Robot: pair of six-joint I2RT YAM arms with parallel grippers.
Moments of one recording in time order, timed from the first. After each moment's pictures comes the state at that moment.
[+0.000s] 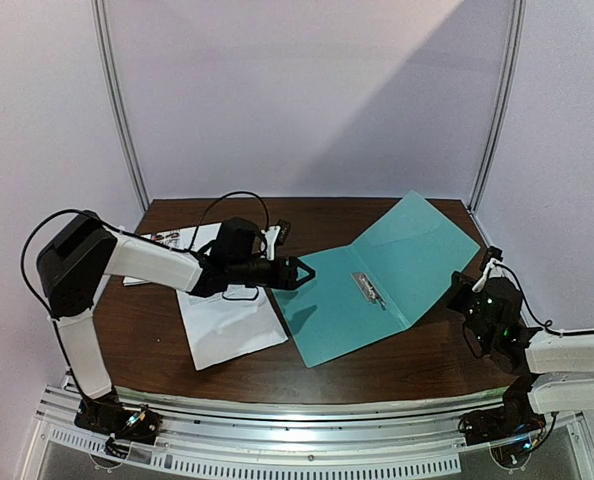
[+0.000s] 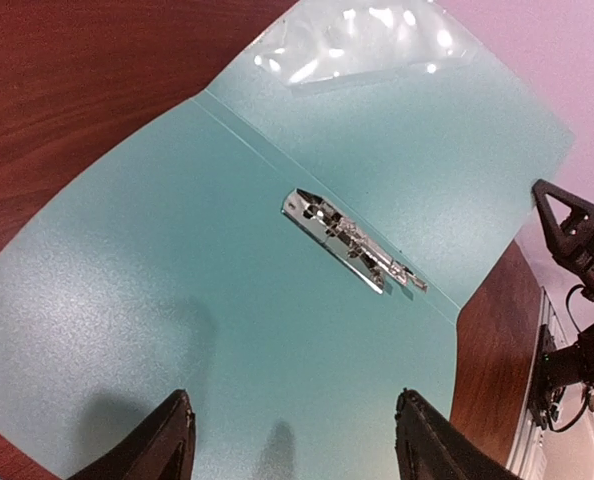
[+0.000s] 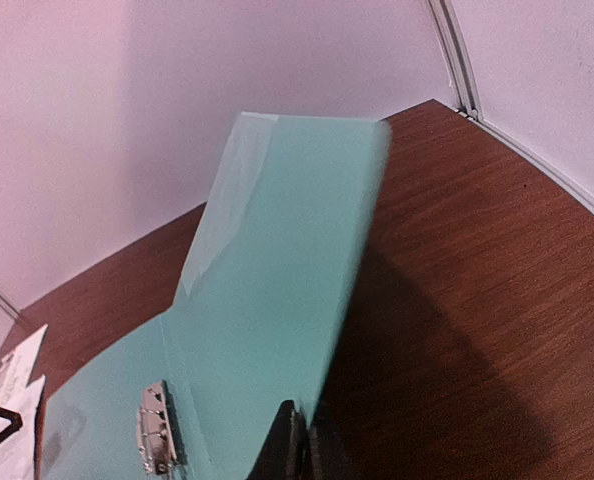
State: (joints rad) left arm -0.74 1.88 1.02 0.36 0.31 -0.49; right arm 0.53 1.01 0.14 0.65 0.49 0.60
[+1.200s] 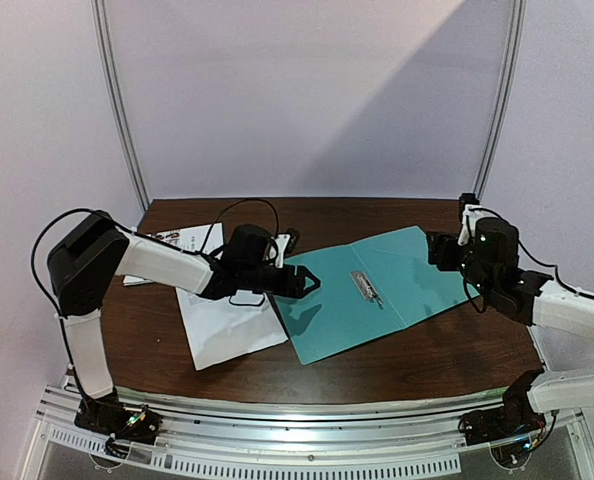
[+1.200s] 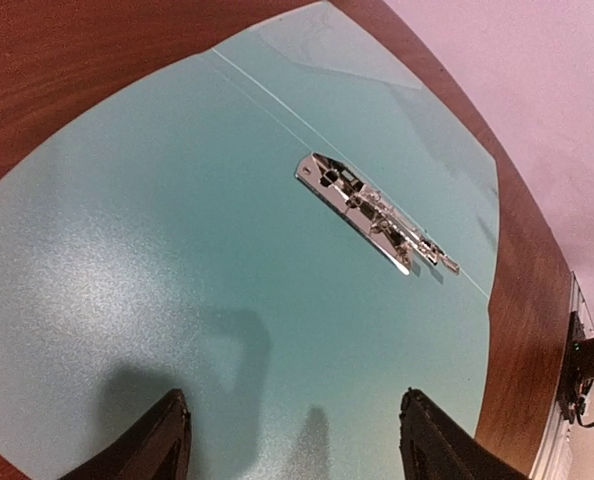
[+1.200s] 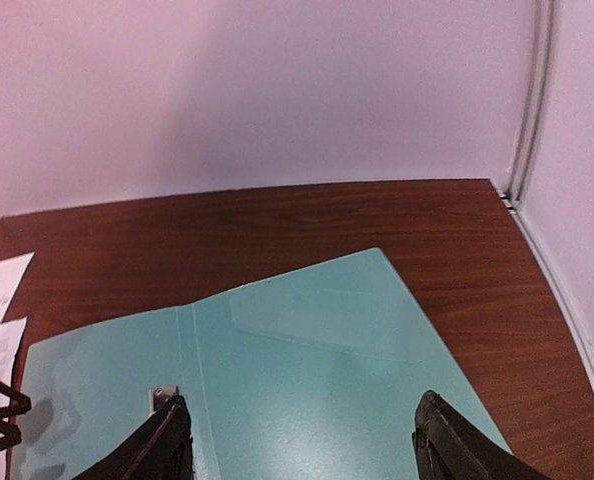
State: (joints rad) left arm -0.77 1.94 1.07 0.29 0.25 -0.47; right arm 0.53 1.05 0.58 0.17 0.42 0.28
